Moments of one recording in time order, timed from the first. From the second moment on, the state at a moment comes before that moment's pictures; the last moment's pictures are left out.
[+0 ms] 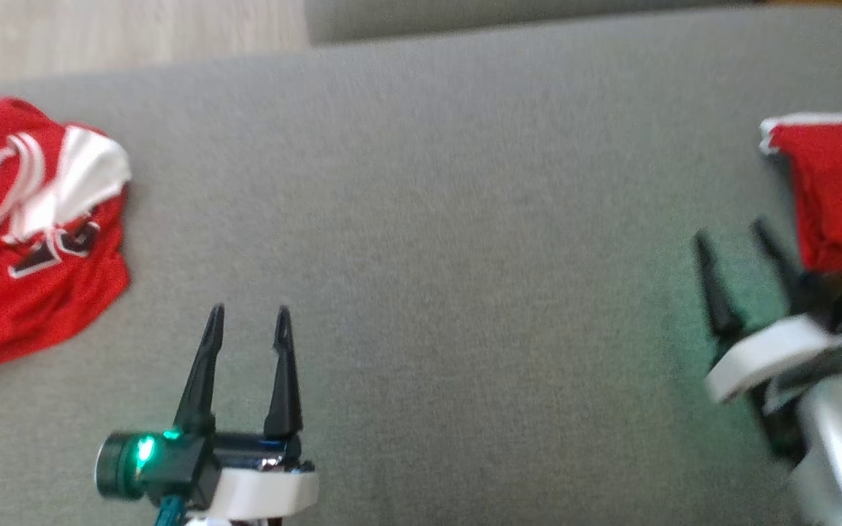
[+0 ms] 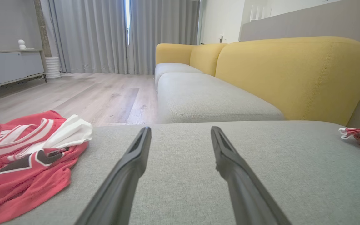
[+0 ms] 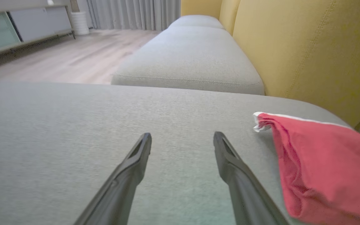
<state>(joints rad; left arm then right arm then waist) 0.03 0.05 -0.25 0.00 -0.13 0.10 -0.26 -0.27 -0.30 0.13 0.39 0.20 0.12 -0.11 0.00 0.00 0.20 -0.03</state>
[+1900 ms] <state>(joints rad) 0.30 0.06 -0.13 -0.02 -0.10 0.10 -0.26 0.21 -0.04 0.04 0.20 0.11 0.12 -0.25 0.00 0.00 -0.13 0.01</state>
